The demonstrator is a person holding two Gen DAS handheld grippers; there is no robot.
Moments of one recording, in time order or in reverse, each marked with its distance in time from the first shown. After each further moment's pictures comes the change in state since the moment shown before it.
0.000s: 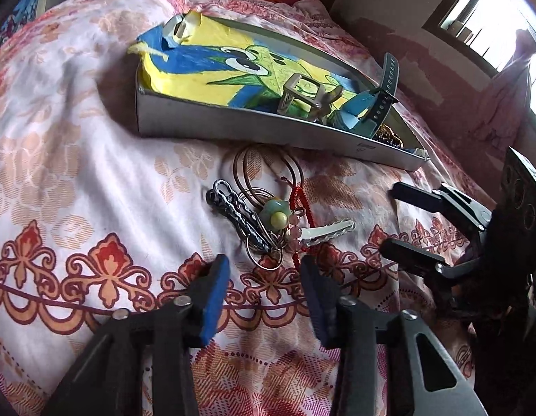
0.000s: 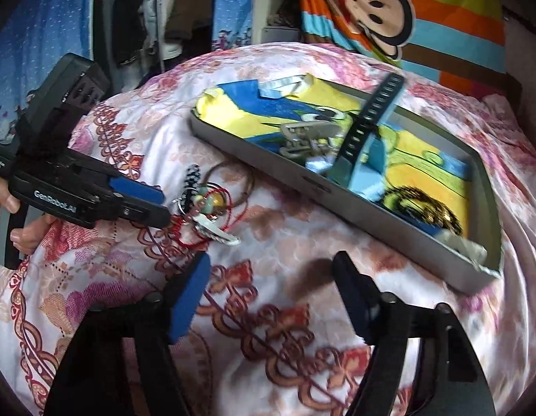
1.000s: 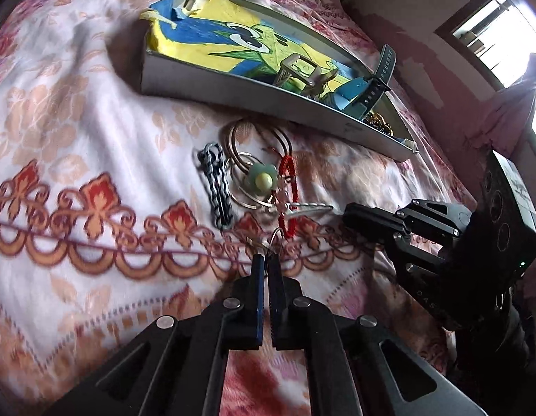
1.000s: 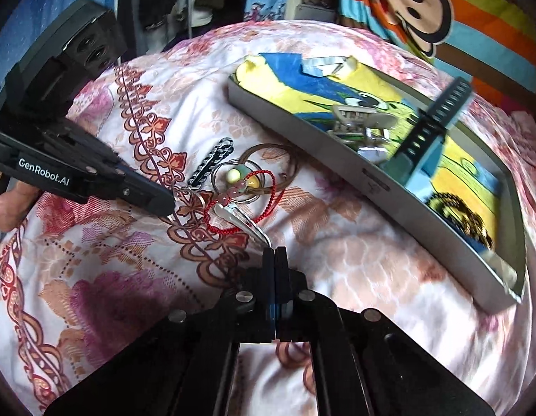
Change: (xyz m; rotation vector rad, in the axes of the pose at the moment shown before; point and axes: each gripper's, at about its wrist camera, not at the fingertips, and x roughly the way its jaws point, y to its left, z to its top) left arm -0.015 -0.006 -0.017 -0.103 0.082 -0.044; right arm -0.002 0.028 -0.007 -0.078 0.091 0.021
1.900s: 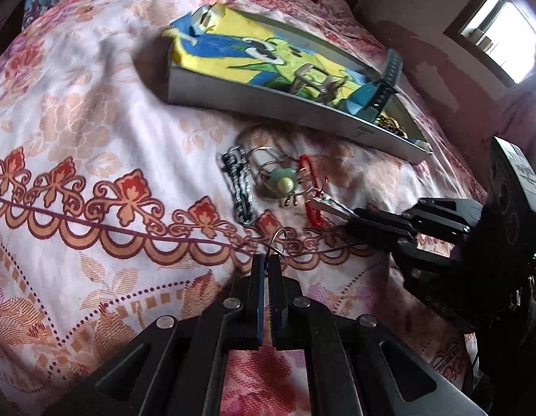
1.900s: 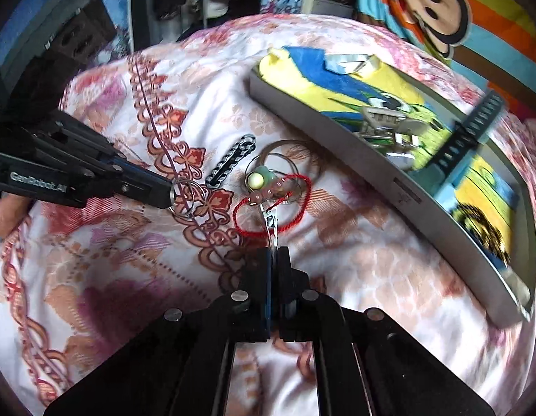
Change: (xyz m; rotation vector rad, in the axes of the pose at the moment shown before) left arm -0.011 -0.006 -0.012 0.035 -0.069 0.115; right arm 0.006 0.009 0.010 -0.031 0.019 0.041
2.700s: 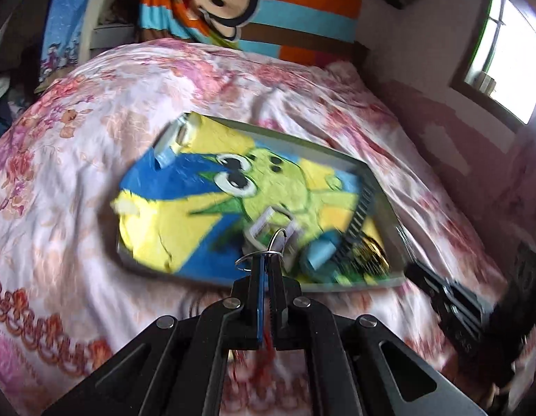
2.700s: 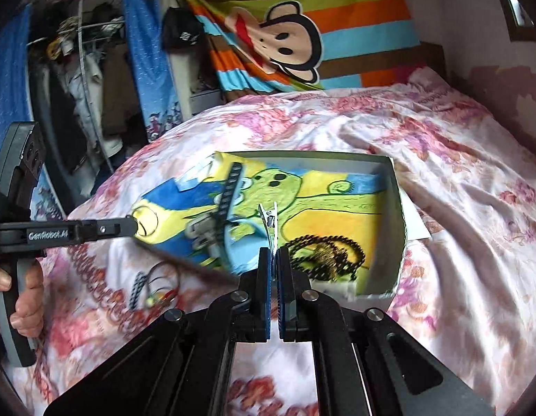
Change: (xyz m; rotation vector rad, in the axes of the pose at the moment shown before) left arm -0.011 -0.060 0.104 -0.060 -0.293 0.107; right arm -0.060 -0.133 -0.012 0.493 -0.355 -0.176
